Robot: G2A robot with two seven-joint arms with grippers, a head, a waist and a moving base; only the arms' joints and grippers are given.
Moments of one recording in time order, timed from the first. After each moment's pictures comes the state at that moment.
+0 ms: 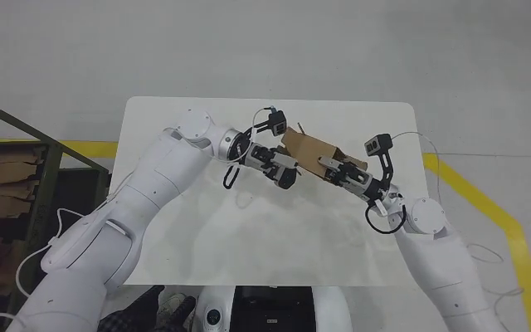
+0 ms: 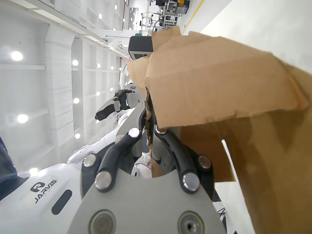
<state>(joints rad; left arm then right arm) 0.56 -1.22 -0.68 -0.99 -0.80 -0.28 -1.54 -1.29 -1.11 1.24 -1.54 0.51 -0.32 0.83</state>
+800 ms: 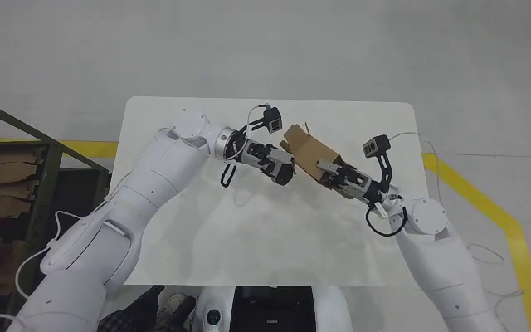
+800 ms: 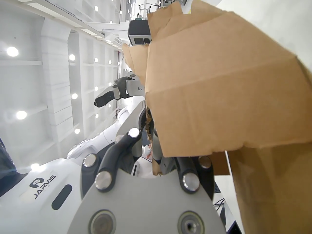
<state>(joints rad) 0.57 -1.22 -0.71 -0.98 -0.80 -0.28 -1.54 -1.30 -1.11 1.26 -1.55 0.50 -0.31 0.86</state>
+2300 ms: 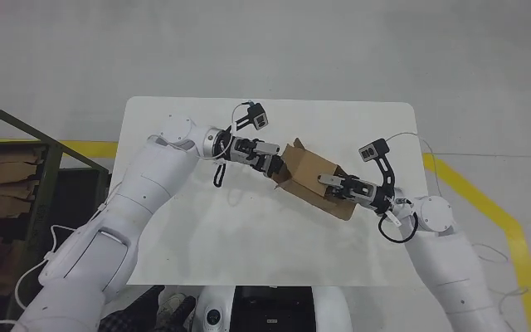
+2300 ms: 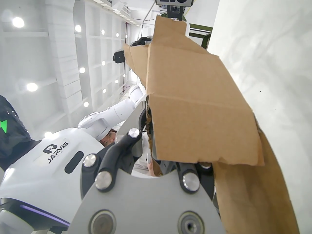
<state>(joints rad) 0.64 -1.20 -0.83 -0.97 -0.79 -0.29 -1.53 -1.27 -1.10 1.27 -1.51 0.59 -0.36 1.12</state>
